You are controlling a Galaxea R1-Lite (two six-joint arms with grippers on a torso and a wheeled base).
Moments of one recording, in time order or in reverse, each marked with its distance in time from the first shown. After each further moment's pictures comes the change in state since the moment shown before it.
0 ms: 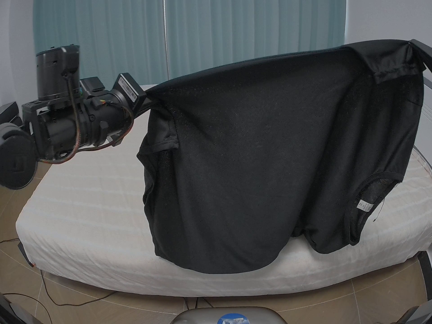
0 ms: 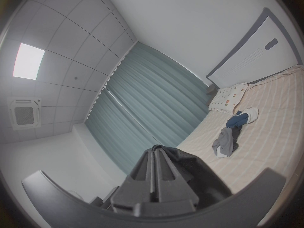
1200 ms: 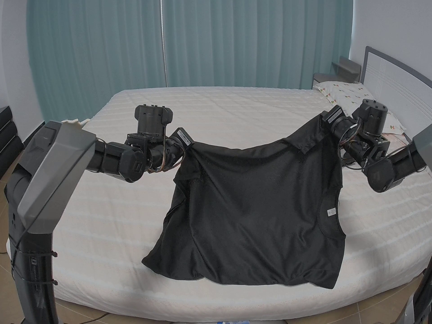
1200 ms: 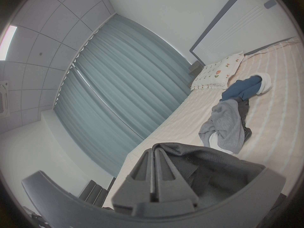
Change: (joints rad) left arm 0.064 0.694 -0.464 0.019 0.039 -0.003; right arm -0.033 0.864 -0.031 -0.581 -0.017 -0.006
